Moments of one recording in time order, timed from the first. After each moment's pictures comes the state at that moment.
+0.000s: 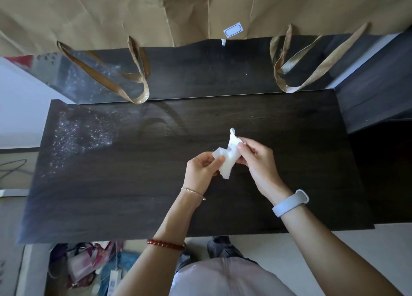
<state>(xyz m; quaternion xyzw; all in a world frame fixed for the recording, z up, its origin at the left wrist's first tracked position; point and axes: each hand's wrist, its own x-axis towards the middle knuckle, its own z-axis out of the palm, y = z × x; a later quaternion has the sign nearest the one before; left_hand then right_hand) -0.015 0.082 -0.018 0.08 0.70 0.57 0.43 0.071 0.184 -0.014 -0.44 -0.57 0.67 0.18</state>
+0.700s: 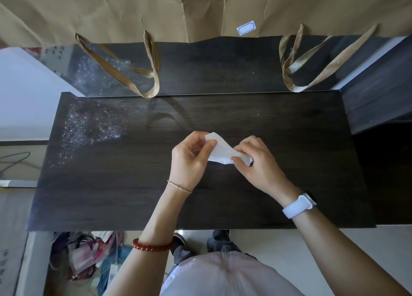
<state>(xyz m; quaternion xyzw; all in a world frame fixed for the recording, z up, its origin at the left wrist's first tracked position) -0.037 0.061 0.020 0.26 0.73 0.59 0.23 0.083 0.181 -0.008 -0.23 -0.89 0.38 0.11</state>
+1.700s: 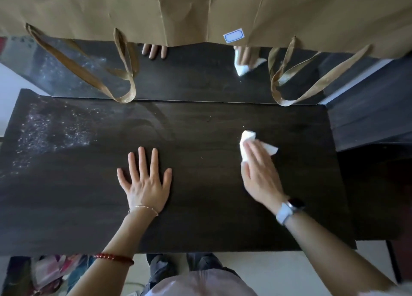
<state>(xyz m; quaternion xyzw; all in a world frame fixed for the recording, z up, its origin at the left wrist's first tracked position) -0.057 0.027 -0.082 0.25 0.96 0.07 0.13 0.104 0.228 -0.075 -0.29 -0.94 0.18 0.05</state>
